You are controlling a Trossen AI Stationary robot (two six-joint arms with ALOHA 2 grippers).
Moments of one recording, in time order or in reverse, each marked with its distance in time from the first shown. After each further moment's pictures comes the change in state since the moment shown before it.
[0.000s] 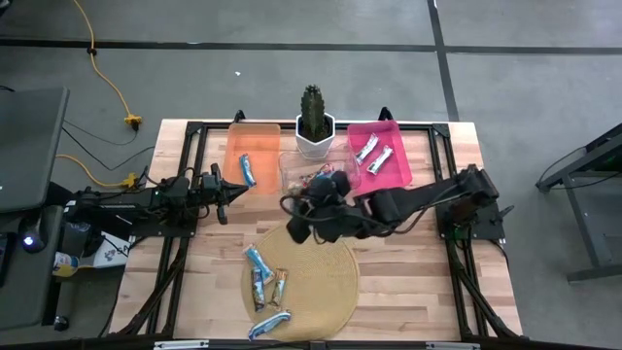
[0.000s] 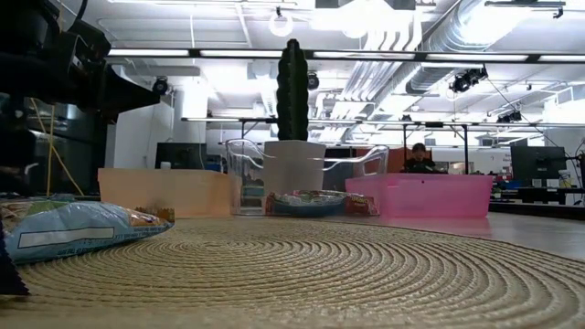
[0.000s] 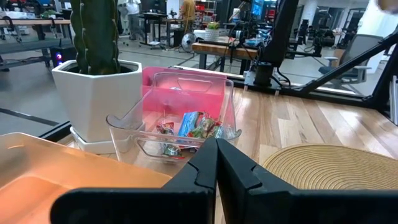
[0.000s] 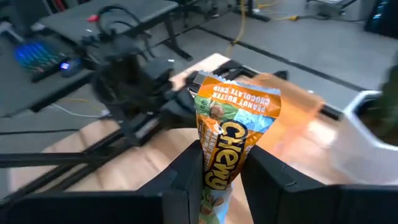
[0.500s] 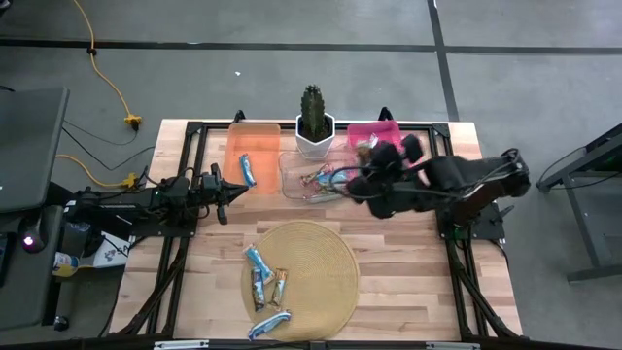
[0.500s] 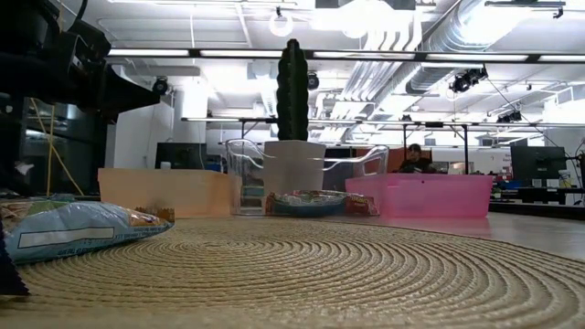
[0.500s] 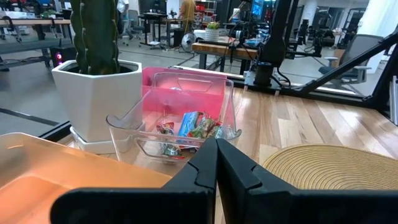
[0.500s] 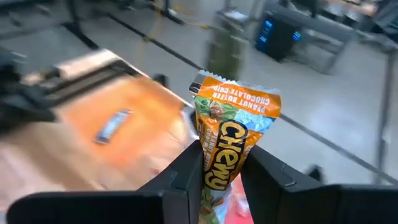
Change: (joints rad) left arm 0.000 0.000 0.000 0.000 0.000 0.000; right arm -0.018 -0.262 0.000 -0.681 0.257 0.131
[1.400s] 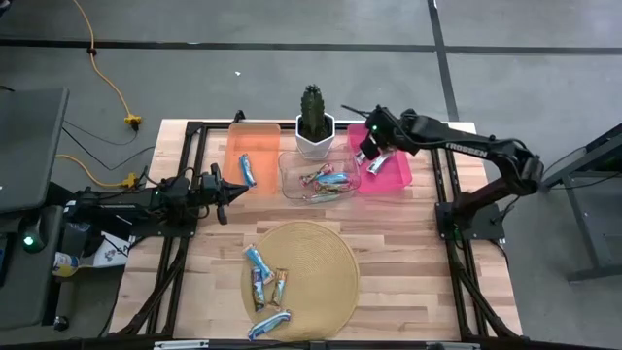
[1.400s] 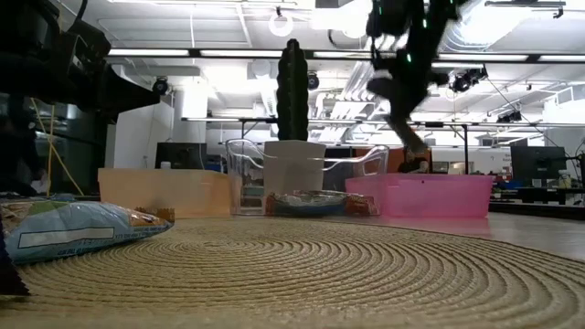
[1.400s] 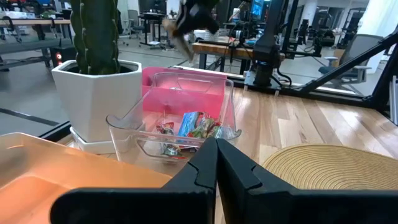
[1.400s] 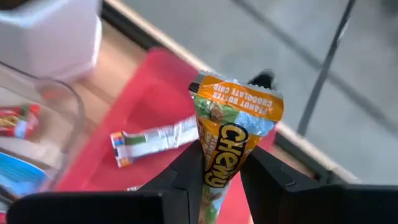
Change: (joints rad) left arm 0.000 0.000 0.000 0.000 0.000 0.000; right arm -0.784 -0.166 -0.747 0.524 -0.511 -0.512
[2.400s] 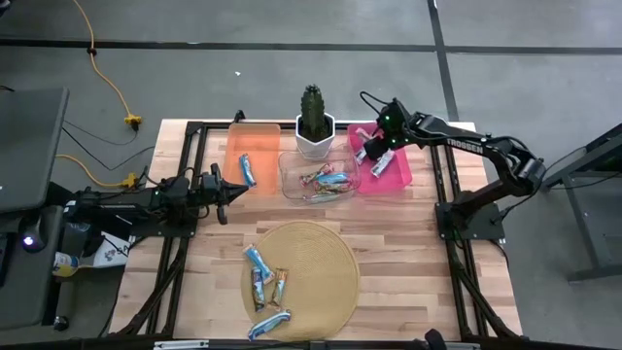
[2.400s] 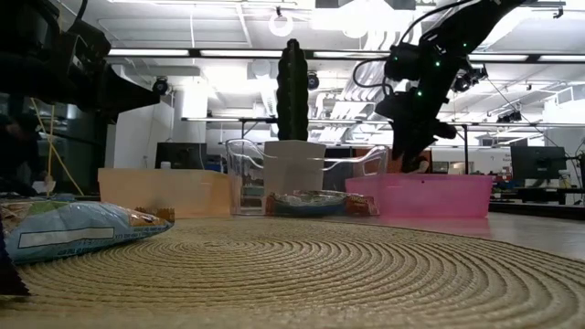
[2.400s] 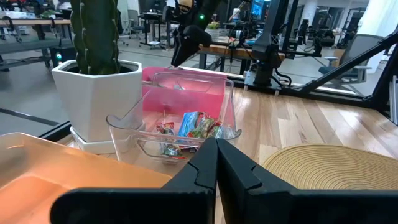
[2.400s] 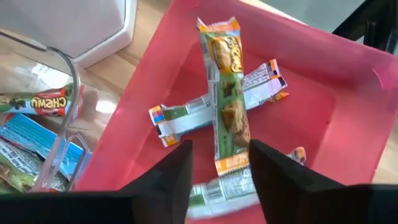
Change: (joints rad) left arm 0.000 0.000 0.000 0.000 0.000 0.000; right arm -0.254 0.000 -0.228 0.267 -0.515 -0.012
